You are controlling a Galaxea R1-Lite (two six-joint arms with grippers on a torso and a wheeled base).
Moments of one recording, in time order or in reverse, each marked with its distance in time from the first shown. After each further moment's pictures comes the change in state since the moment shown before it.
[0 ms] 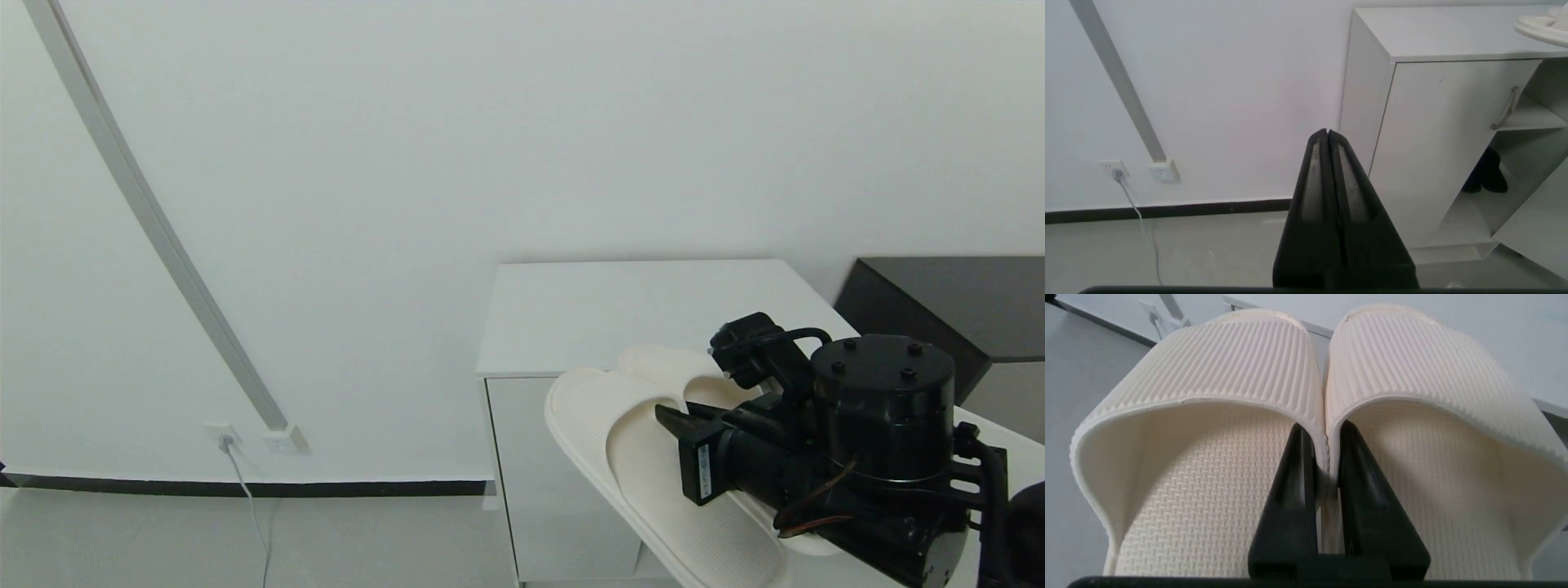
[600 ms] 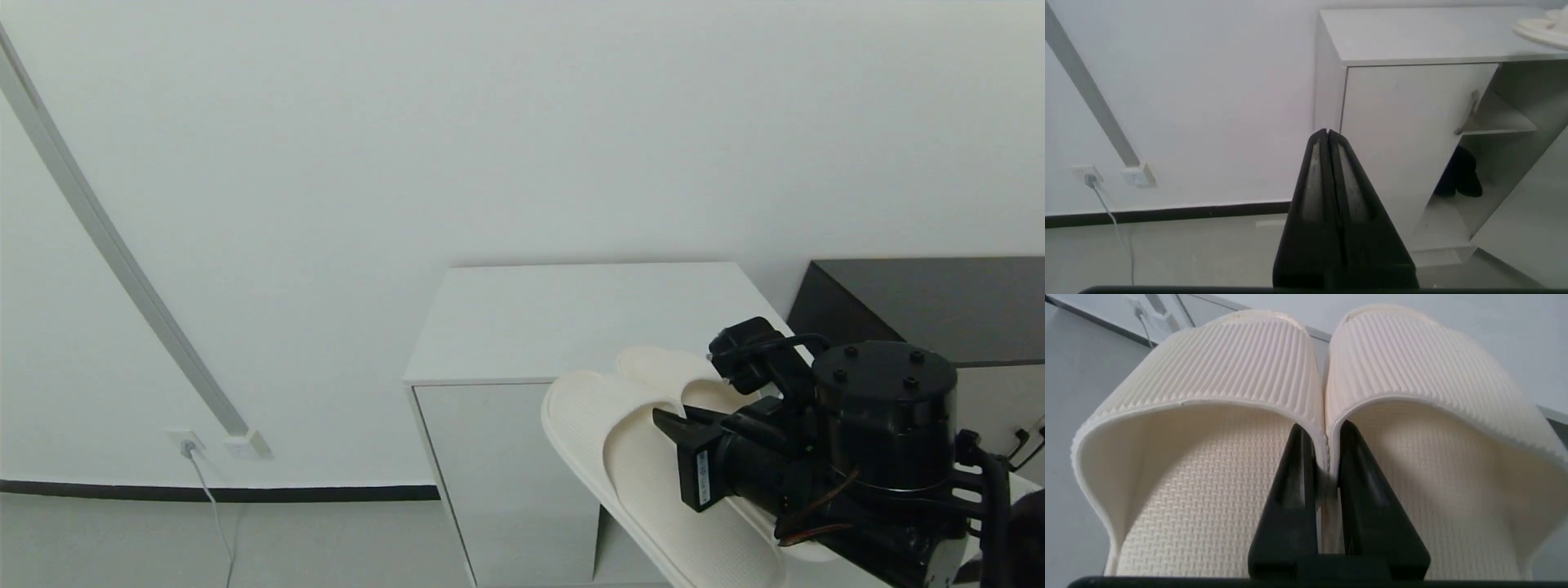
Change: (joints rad) left arm 0.000 0.000 0.000 0.000 -0.001 0.000; right arm 0.009 0.001 0.015 -0.024 -0.002 -0.001
